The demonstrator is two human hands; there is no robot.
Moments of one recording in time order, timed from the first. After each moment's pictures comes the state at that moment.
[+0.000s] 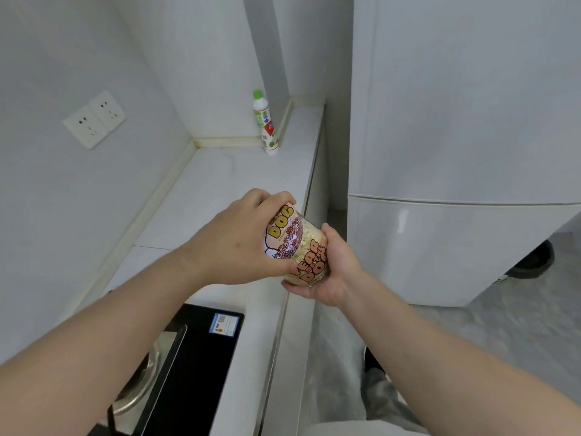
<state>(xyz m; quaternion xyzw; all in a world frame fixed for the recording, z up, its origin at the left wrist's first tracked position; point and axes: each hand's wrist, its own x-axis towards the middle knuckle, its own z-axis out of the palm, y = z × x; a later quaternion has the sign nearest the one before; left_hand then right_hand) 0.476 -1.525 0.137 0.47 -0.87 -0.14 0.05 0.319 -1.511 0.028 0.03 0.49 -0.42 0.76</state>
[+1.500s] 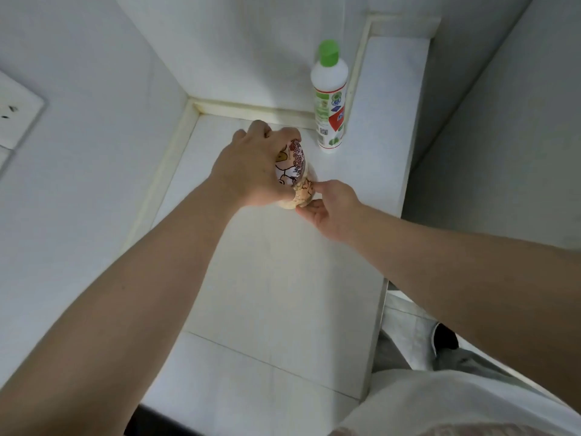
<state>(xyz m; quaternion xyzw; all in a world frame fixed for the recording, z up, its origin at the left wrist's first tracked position) 0.557 -2.024 0.008 0.60 -0.78 -0.13 -0.03 0.419 -1.998 -0.074 0.02 0.57 -0.36 0.74</state>
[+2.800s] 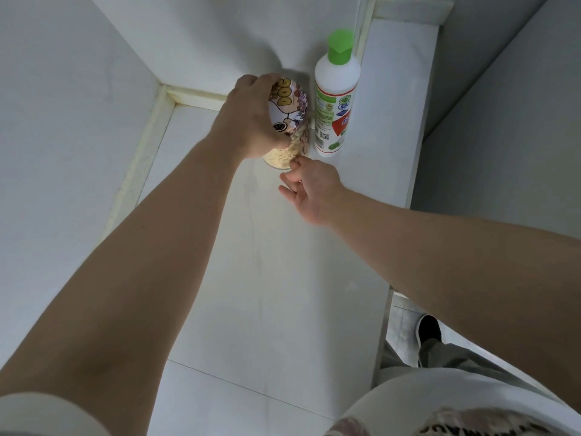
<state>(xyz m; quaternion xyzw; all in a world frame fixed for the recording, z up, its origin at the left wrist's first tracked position) 0.562 -2.142 -0.040 0.63 -0.74 -0.22 0.08 0.444 -2.065 -0.080 -0.01 0.57 -0.38 0.73</state>
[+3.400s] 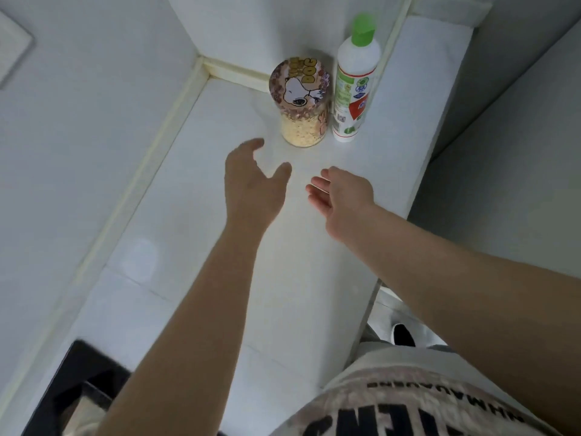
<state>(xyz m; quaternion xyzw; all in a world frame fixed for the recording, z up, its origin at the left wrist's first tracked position) 0.541 -1.976 -0.040 0.79 -0.47 -0.27 0.28 0.416 -1.995 -0.047 0.01 0.64 -0.36 0.68</state>
